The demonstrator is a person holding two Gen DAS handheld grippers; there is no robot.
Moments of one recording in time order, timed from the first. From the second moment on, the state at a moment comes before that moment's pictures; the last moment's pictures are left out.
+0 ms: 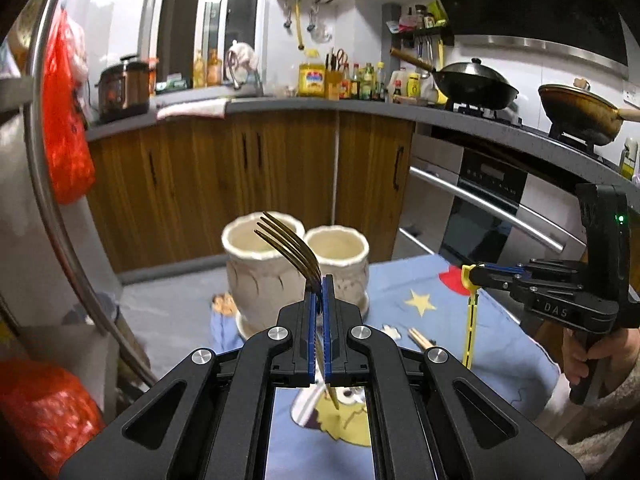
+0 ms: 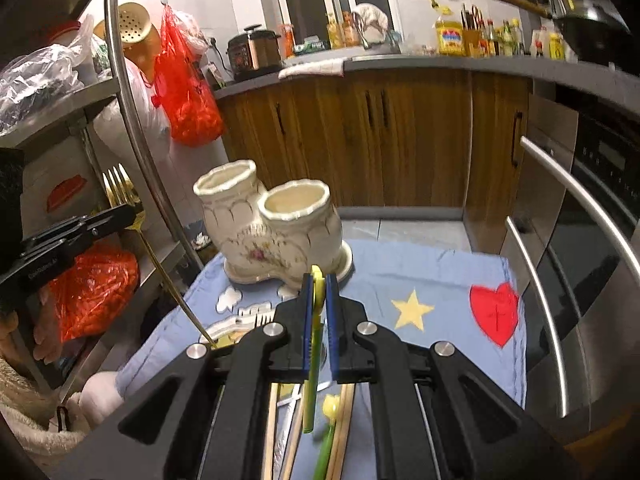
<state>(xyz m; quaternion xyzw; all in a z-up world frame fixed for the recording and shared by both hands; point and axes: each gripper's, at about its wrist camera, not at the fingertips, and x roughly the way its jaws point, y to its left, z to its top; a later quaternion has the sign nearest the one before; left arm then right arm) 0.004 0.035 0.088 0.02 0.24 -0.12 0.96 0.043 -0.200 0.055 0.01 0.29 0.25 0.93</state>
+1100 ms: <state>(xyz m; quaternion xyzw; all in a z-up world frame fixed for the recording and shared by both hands) 0.109 0.044 0.189 0.06 0.12 -0.05 0.99 0.175 -0.111 0.096 0.00 0.20 0.22 0.95</state>
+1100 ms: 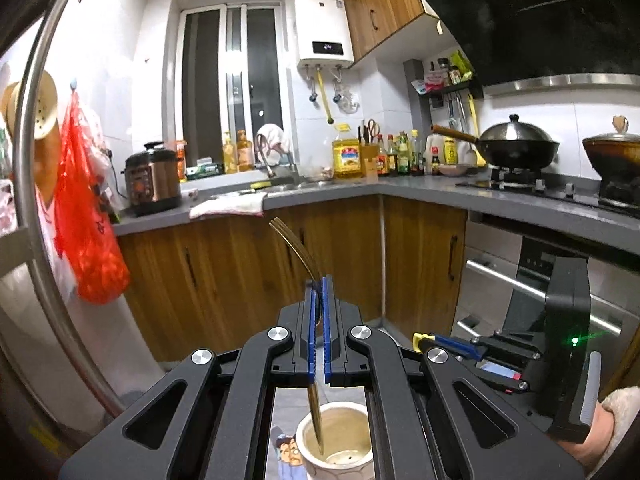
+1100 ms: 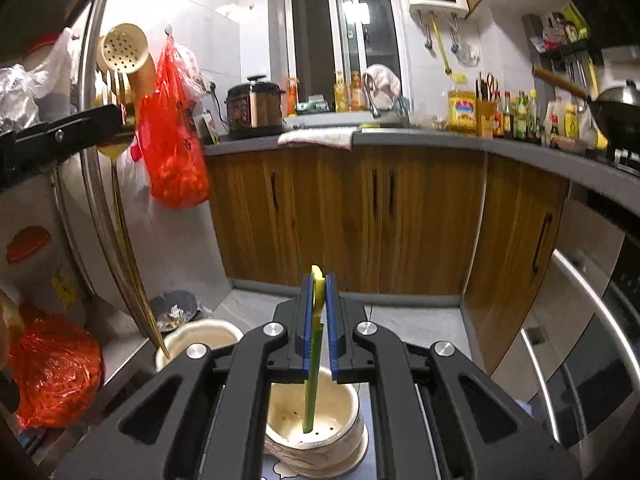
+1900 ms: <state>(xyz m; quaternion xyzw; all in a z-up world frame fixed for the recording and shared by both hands) 0.137 0.056 0.093 0.02 0.24 -0.07 0.97 0.189 -0.120 0.041 0.02 0.27 0.25 0.93</state>
